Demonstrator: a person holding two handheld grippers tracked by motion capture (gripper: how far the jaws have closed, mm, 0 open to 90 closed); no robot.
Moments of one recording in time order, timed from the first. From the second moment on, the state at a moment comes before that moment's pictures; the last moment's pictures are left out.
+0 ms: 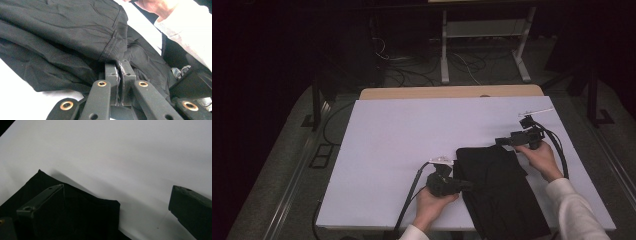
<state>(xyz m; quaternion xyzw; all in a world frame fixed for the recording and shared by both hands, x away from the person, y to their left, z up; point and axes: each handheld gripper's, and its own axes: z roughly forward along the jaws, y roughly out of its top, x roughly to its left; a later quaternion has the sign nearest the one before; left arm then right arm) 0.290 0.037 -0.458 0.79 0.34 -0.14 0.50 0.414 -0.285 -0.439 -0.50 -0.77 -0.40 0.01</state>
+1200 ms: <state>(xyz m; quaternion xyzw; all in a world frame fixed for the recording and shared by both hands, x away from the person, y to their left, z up) 0.289 0.035 -0.461 0.79 0.34 -0.14 0.50 0.406 -0.268 -0.451 -0.48 -0.79 -0.39 0.02</state>
